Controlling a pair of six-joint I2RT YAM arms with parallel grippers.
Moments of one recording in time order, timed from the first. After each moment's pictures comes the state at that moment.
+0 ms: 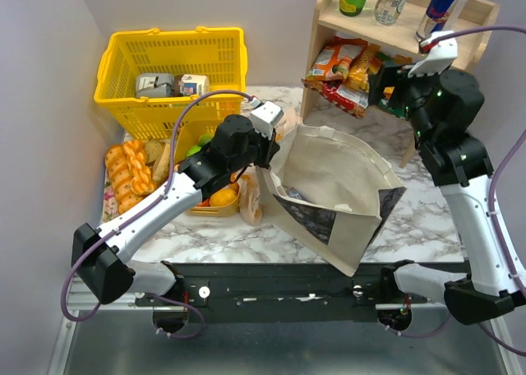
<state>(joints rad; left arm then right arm) -0.74 1.32 1.20 -0.23 0.03 -0.12 0.35 1.14 1.55 -0.41 0.19 -0.02</state>
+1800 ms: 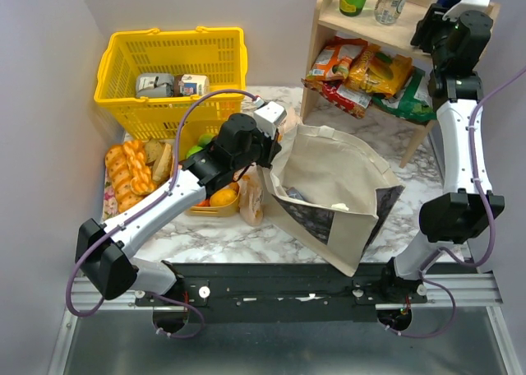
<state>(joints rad) -0.74 1.35 1.22 -0.23 0.04 -0.12 -0.09 1.74 2.02 -0.22 0.09 0.04</state>
